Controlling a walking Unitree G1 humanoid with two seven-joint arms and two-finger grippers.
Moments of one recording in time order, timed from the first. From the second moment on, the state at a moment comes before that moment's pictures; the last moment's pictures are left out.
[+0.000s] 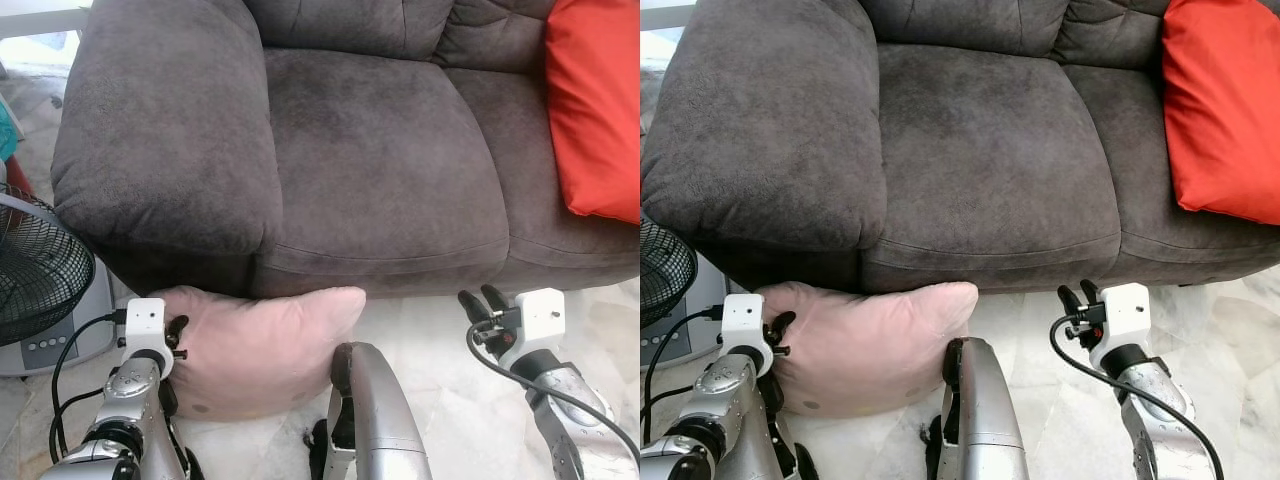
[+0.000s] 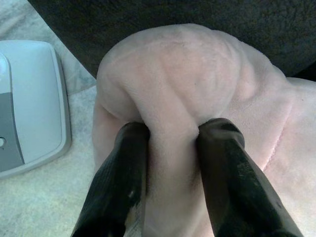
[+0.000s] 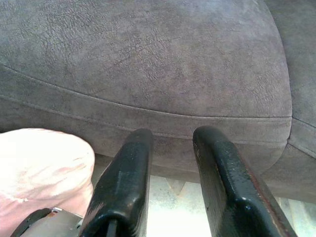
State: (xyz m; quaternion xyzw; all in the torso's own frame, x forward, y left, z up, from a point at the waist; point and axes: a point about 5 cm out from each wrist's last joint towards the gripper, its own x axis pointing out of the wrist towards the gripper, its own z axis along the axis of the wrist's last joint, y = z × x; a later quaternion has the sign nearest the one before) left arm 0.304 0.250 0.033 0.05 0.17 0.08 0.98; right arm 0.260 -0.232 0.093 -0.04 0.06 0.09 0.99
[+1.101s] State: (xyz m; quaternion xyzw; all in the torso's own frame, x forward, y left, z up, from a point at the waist) left arm 0.303 0.242 0.032 0.04 0.15 0.08 0.99; right arm 0.265 -0.216 0.081 -0.02 0.06 0.09 0.99
